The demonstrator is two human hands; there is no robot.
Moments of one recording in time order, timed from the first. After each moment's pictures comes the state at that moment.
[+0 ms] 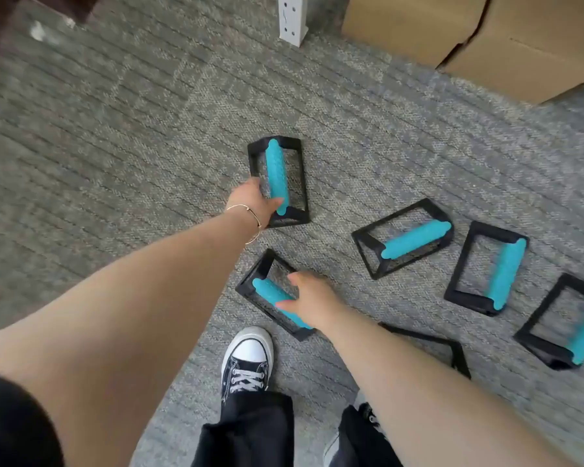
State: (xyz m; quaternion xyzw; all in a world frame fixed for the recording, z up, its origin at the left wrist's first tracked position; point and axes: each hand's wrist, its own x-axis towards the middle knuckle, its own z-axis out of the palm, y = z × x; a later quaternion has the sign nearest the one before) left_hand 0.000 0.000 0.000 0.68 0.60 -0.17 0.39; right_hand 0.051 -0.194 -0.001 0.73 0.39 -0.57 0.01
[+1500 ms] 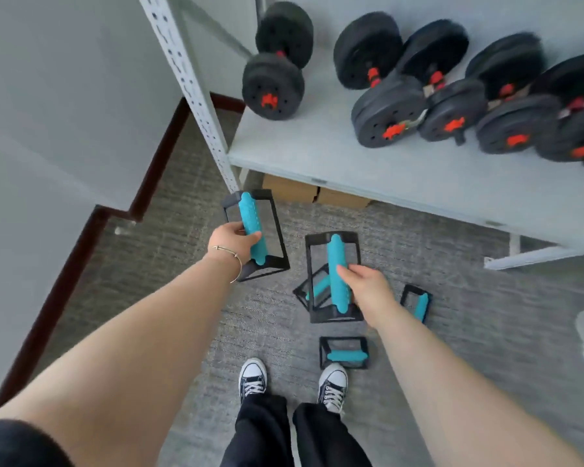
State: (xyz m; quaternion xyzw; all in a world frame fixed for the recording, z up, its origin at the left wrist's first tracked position) left_hand 0.083 -0.037 0.536 0.61 0.60 0.00 0.52; right_hand 0.212 -0.255 0.510 0.79 -0.01 -0.46 -0.41
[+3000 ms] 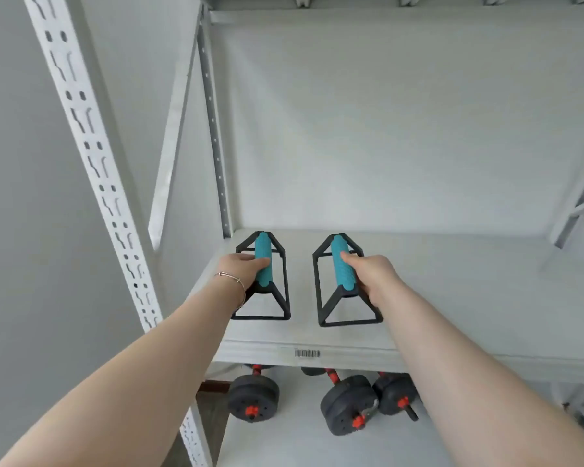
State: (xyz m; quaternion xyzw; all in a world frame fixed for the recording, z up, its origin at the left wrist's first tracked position) left_hand 0.321 0.141 1.017 0.69 0.38 0.23 0.58; right_hand 0.486 -0.030 0.996 0.70 0.05 -0.22 -0.68
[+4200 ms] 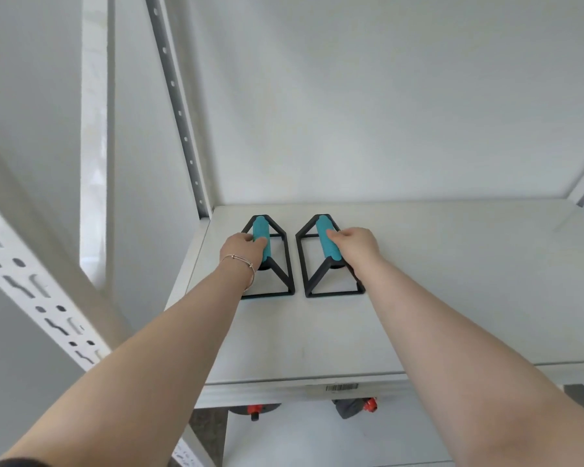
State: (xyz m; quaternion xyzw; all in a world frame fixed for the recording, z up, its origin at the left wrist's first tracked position) left_hand 0.457 0.273 0.939 0.78 0.39 0.18 0.46; right_hand 0.580 0.099 0.934 0.84 0.08 -0.10 -0.52
